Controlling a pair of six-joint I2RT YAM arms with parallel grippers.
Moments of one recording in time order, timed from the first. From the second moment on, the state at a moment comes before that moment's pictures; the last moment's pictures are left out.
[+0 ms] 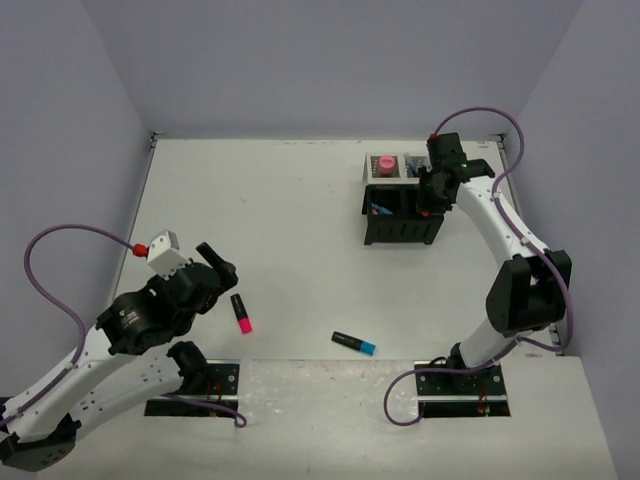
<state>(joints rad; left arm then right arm) -0.86 0.60 0.87 -1.14 -0.73 -1.23 0.19 1.64 1.46 -0.86 0.09 0.29</state>
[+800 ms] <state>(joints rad) -0.85 1.11 0.64 -0.95 -0.67 -1.36 0.49 1.24 1.39 -0.88 0.12 0.30</state>
